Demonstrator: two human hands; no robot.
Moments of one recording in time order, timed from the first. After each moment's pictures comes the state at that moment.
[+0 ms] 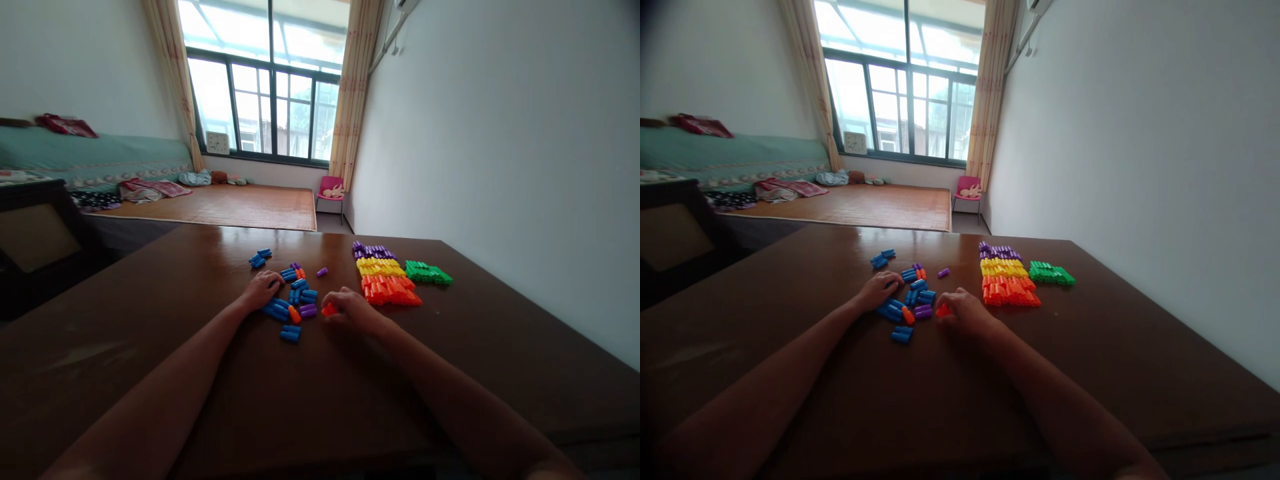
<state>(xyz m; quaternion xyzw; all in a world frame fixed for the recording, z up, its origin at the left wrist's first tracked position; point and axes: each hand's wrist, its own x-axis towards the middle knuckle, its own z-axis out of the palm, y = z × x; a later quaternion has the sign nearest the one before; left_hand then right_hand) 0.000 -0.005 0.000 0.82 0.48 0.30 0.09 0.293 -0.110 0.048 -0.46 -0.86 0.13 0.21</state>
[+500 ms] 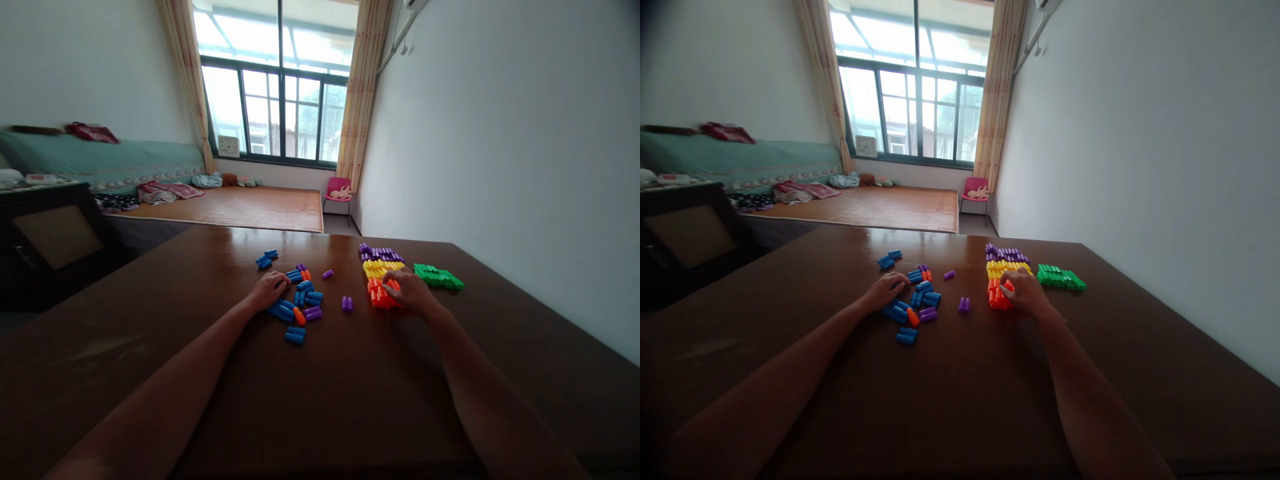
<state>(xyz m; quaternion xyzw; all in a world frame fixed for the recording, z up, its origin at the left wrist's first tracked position) 0.002 -0.010 0.005 0.82 0.47 0.30 0.11 0.411 -0.080 0.063 -0.58 -0.78 -0.06 0.21</state>
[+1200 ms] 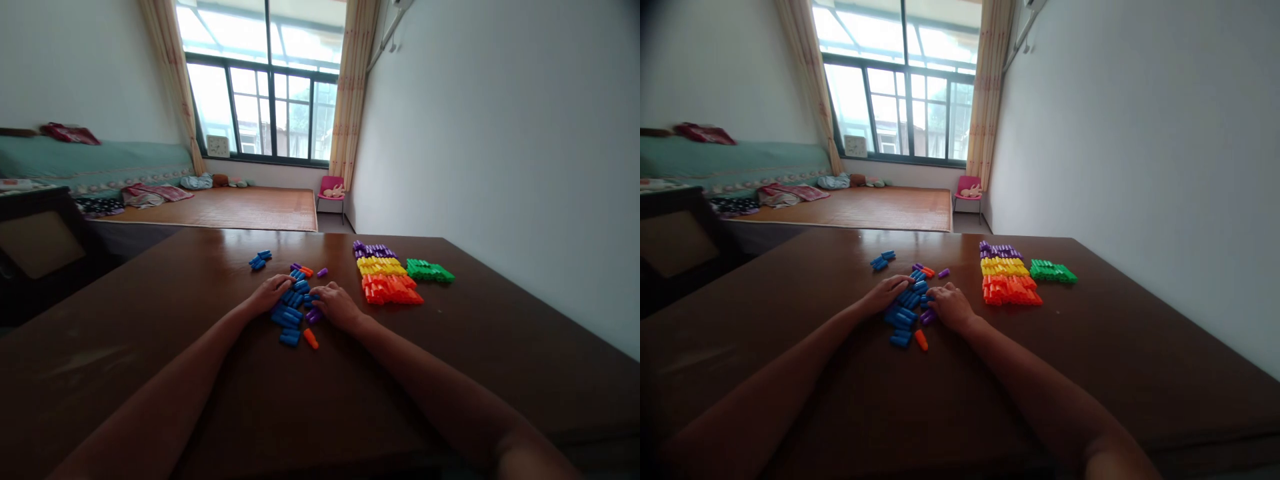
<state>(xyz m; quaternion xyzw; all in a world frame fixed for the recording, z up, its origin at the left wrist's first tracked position) 0.020 -0.022 0.012 0.81 0.42 0.33 0.24 0.255 -0.087 0.023 -0.45 -0.86 0.04 0.24</state>
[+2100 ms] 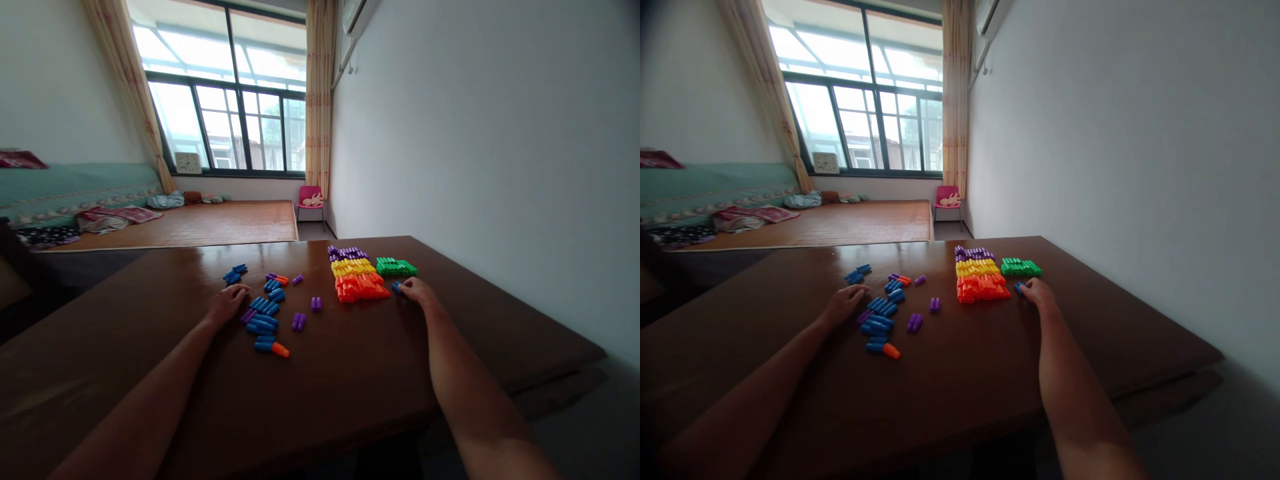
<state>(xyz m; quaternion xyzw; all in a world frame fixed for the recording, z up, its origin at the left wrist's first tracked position) -0.017 -0.005 0.010 0.76 0.57 0.32 0.09 0.562 -0.092 0.001 -0.83 -0.51 0.06 0.24</state>
